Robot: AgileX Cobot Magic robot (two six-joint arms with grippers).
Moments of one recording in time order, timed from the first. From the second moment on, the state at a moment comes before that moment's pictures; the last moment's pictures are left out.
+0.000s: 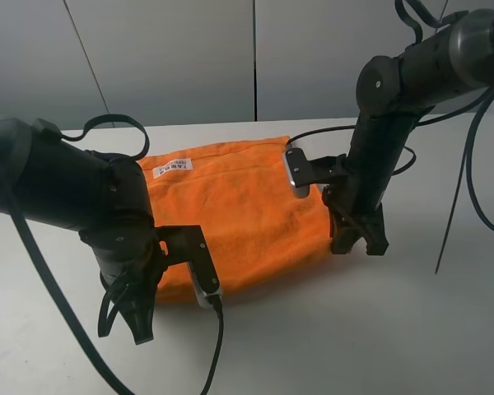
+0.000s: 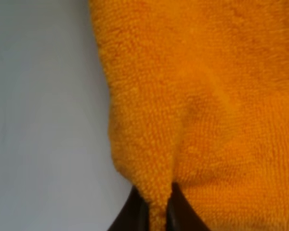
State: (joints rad) left arm -0.84 1.88 -0.82 0.43 0.71 -0.02; right arm 0.43 1.95 -1.09 0.25 0.96 -1.29
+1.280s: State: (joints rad) left arm -0.69 1.77 -0.82 0.25 0.78 0.37; right arm 0.49 1.94 -1.09 0.40 1.02 -0.99
